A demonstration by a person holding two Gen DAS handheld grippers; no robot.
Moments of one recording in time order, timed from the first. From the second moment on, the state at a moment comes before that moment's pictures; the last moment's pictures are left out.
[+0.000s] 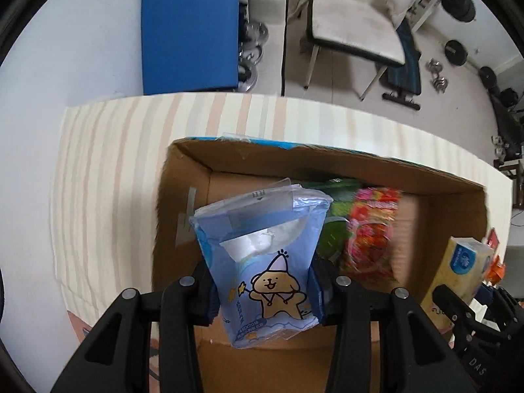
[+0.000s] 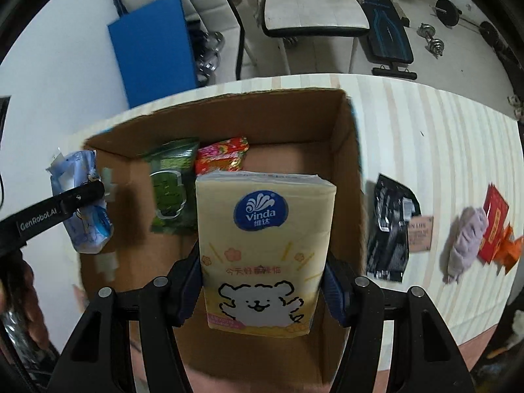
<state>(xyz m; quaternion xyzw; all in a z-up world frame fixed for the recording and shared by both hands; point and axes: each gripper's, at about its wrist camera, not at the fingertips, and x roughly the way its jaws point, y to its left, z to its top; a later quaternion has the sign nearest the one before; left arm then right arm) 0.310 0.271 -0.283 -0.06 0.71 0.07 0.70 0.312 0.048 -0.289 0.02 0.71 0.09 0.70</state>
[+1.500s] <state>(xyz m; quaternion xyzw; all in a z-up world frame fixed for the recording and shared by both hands) 0.219 0.235 -0.209 -0.08 0.64 0.04 0.76 0.252 0.052 -0.252 -0.02 0.67 0.09 0.74</state>
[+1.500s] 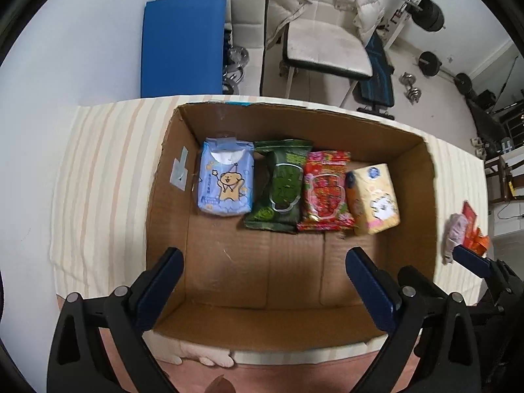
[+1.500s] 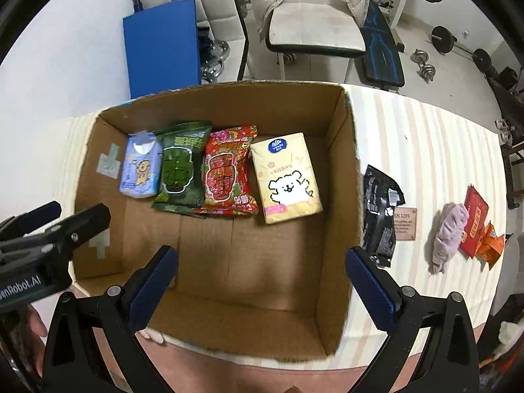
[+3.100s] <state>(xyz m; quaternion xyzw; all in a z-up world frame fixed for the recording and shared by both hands) 0.321 -0.115 -0.411 0.12 0.82 -0.05 0.56 0.253 -0.285 -0.346 0.17 0.71 0.01 0.68</state>
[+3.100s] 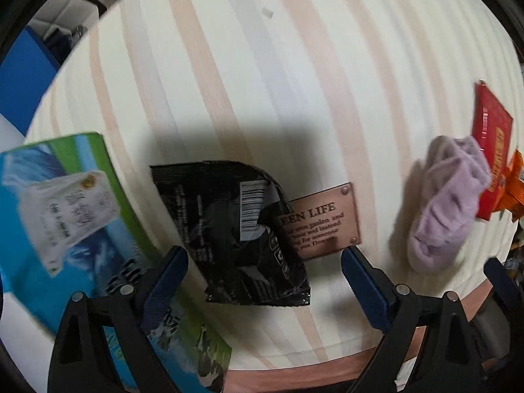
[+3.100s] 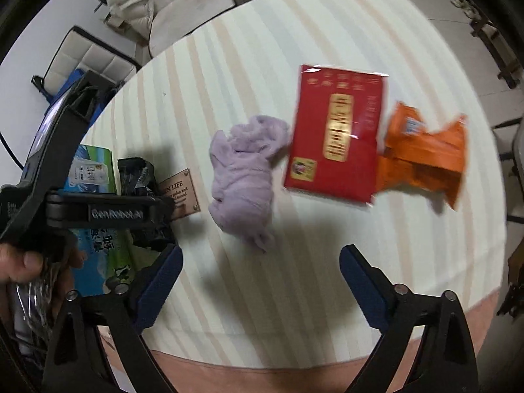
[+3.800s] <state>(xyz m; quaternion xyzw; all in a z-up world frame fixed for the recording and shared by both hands) 0.289 -0.114 -0.338 0.05 0.76 -0.10 0.64 0.268 -0.260 -0.355 0.13 0.72 0.00 0.68</state>
